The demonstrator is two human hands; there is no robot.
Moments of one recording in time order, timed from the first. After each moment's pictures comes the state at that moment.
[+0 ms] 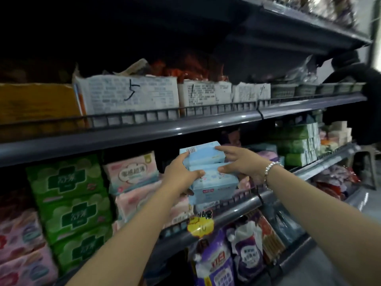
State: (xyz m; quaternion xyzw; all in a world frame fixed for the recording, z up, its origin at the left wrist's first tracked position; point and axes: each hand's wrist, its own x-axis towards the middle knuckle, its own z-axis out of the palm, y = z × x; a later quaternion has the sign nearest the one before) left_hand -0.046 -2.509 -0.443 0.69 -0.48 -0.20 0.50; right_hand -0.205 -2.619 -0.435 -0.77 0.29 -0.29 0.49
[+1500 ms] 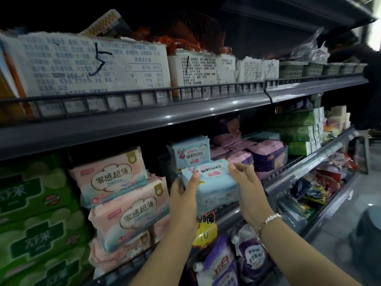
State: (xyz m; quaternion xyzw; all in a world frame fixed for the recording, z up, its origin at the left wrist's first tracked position) left_hand -0.033 -2.569 -0.532 0.49 -0.30 -0.36 0.73; right_hand -0.147 -2.642 -0.539 -0.46 0.27 -0.57 0.63
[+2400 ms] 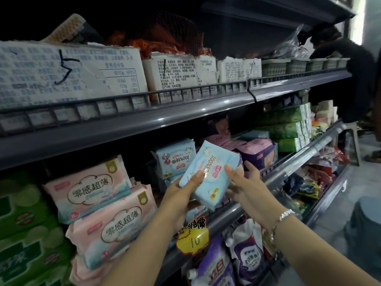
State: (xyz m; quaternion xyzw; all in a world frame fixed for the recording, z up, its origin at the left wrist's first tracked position) left_hand -0.033 -2.590 -0.512 0.53 -0.40 -0.44 0.60; right_hand -0.188 -2.651 -0.527 -0.44 0.24 -0.52 0.70
